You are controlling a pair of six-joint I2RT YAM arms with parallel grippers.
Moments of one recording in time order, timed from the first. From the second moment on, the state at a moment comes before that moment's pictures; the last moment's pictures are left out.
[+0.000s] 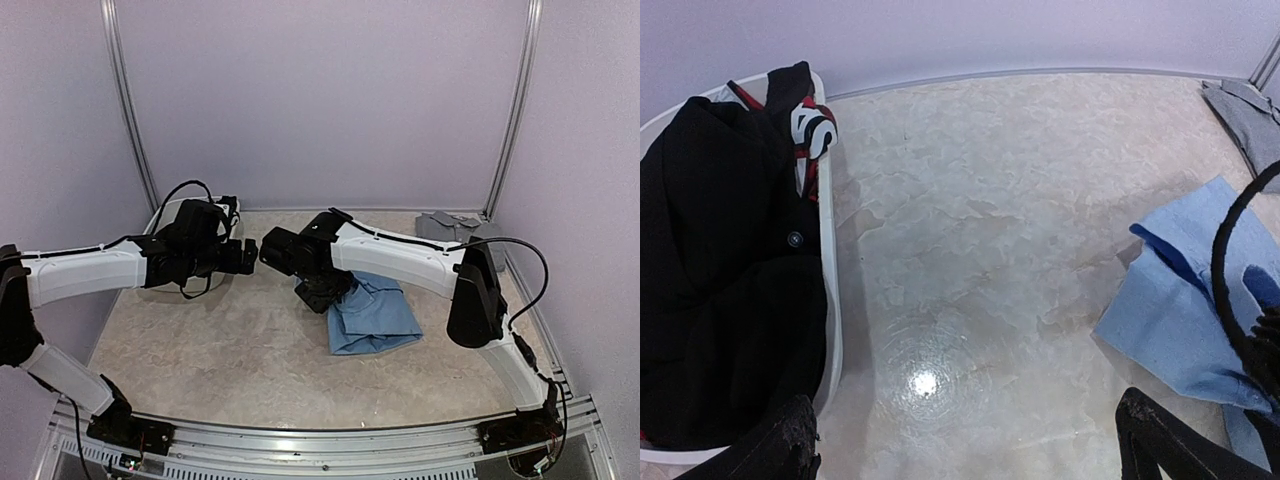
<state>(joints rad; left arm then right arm) -0.63 1.44 0.96 -0.14 -0.32 -0.26 1.06 2.40 2.30 -1.31 0.54 0.32</state>
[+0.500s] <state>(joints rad) -0.59 1.44 0.96 -0.15 -0.32 -0.26 1.17 2.43 2.30 -1.22 0.37 0.32</state>
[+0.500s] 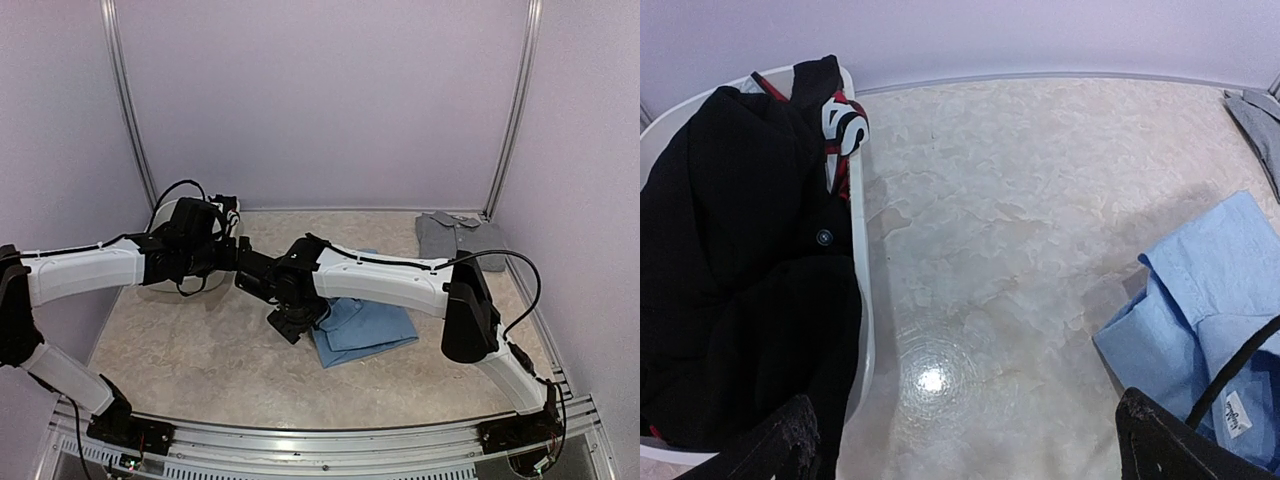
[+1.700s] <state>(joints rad) -0.78 1.57 0.90 0.15 0.14 -0.32 0.72 1.69 1.21 -0.49 0.01 0.25</state>
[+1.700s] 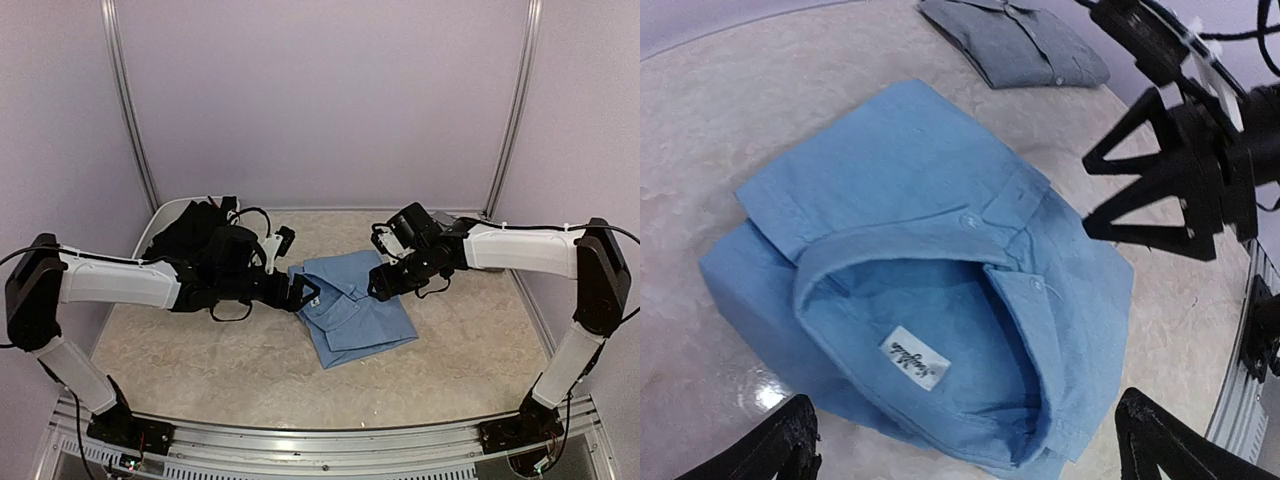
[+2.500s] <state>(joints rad) -0.95 1.94 1.16 -0.16 -0.13 -0.15 0.59 1.73 1.09 -0.34 -0.18 0.18</state>
